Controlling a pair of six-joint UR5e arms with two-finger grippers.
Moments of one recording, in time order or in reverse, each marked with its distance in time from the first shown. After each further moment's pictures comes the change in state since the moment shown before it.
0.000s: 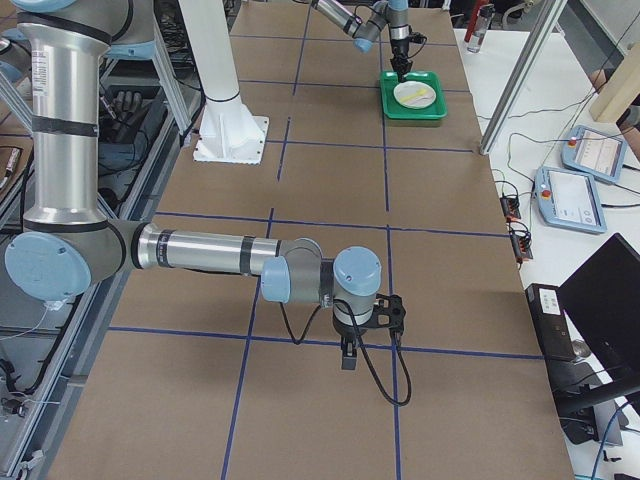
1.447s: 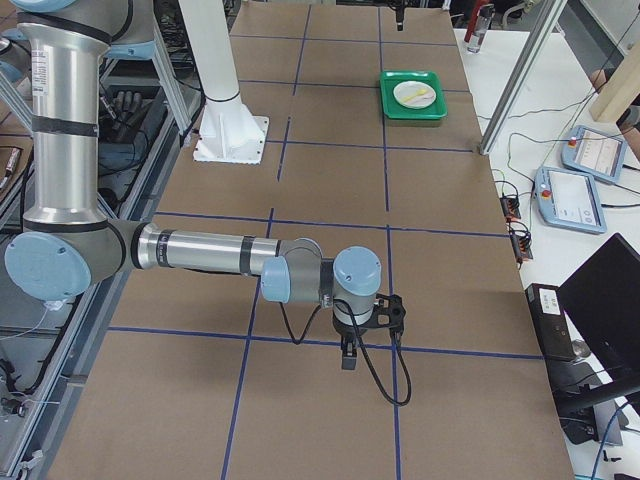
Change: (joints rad) left arm -0.231 0.161 -0.672 0.909 0.013 1.136; right arm 0.000 0.000 0.000 0.000 0.000 0.000
